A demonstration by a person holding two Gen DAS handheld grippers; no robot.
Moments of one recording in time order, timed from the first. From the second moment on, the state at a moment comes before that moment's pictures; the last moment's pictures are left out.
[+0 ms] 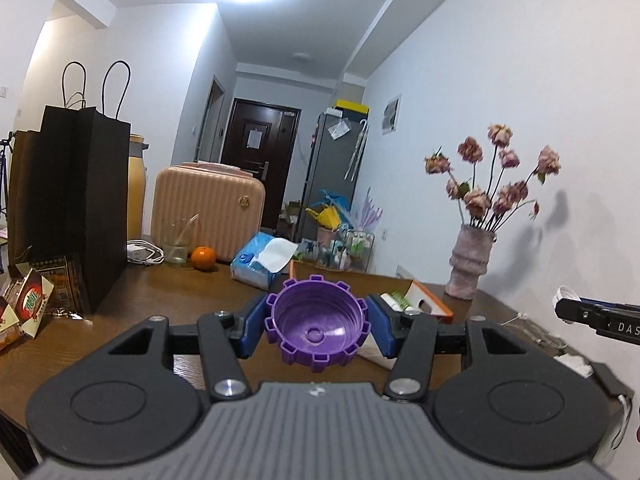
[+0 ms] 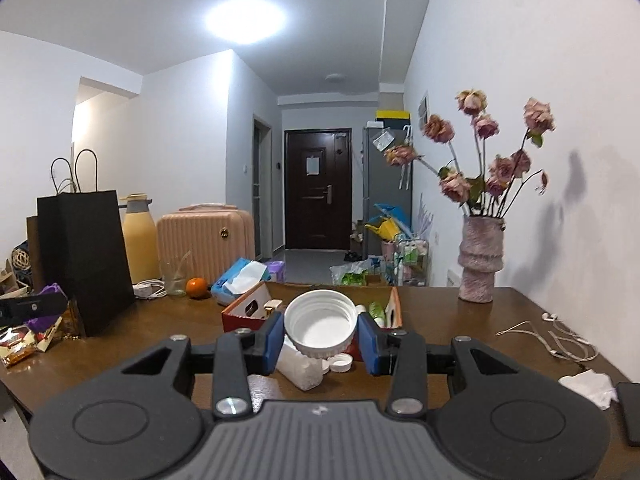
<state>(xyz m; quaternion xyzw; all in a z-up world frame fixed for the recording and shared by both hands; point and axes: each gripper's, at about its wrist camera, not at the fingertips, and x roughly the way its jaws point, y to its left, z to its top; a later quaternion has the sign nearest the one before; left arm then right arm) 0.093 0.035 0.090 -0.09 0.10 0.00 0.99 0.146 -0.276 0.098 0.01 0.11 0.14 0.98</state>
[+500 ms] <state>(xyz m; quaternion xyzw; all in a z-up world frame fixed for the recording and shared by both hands) 0.235 0.023 0.077 -0.03 0.14 -0.01 0.99 0.255 -0.250 0.070 0.00 0.16 0.16 0.98</state>
